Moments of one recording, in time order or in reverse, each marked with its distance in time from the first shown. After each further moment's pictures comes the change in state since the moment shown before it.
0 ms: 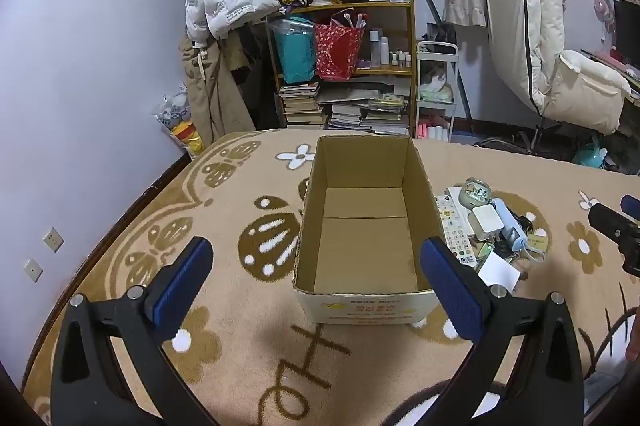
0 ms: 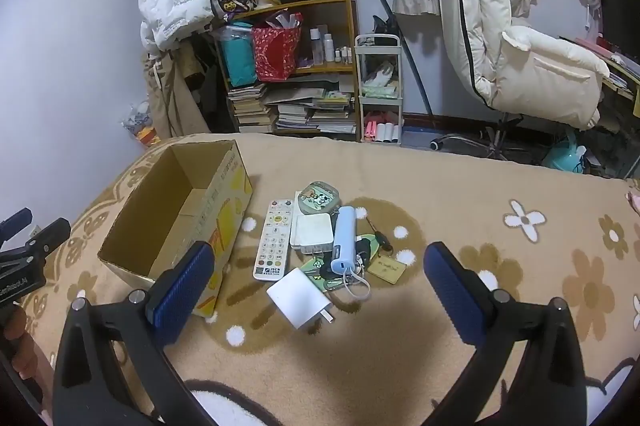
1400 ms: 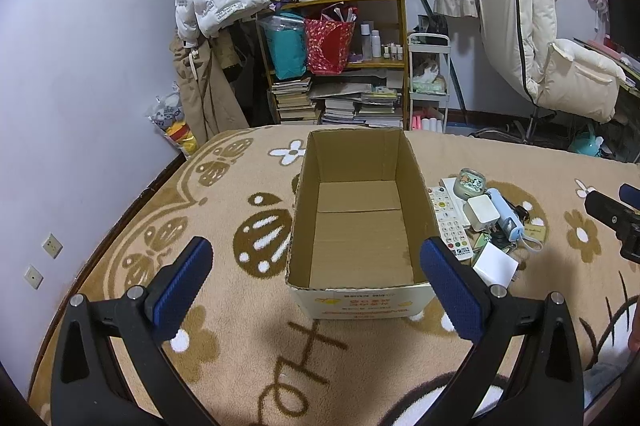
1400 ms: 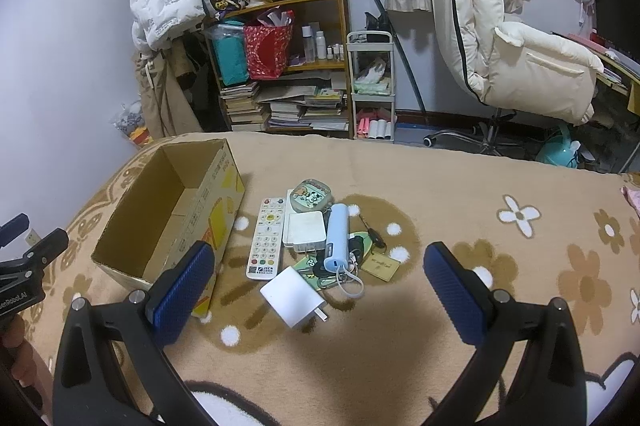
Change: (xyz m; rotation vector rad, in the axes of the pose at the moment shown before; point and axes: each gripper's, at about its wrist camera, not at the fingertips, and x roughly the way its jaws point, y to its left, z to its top) left arm 0.004 -0.009 -0.004 0.035 0.016 -0.012; right arm 0.001 -0.006 -0.002 0.004 0.011 -0.026
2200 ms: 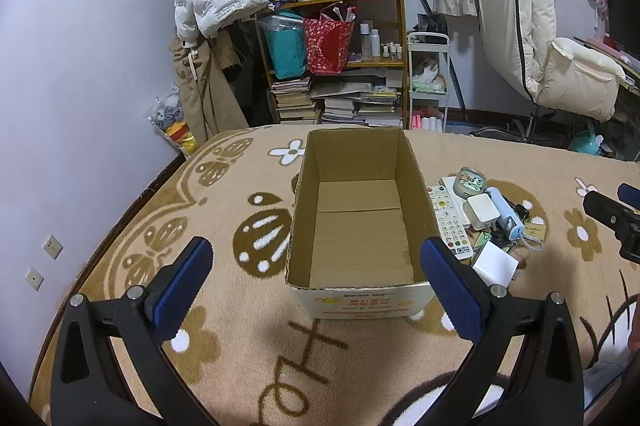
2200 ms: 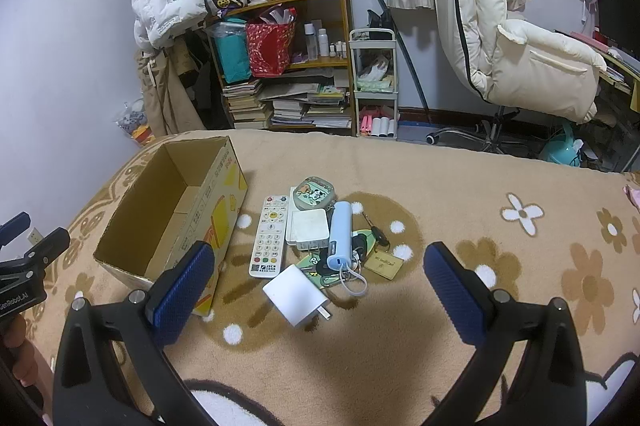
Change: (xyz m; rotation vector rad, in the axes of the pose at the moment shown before) left arm -0.003 -0.002 0.000 0.004 0.000 0.003; right arm 0.001 0.005 0.000 0.000 0.004 0.007
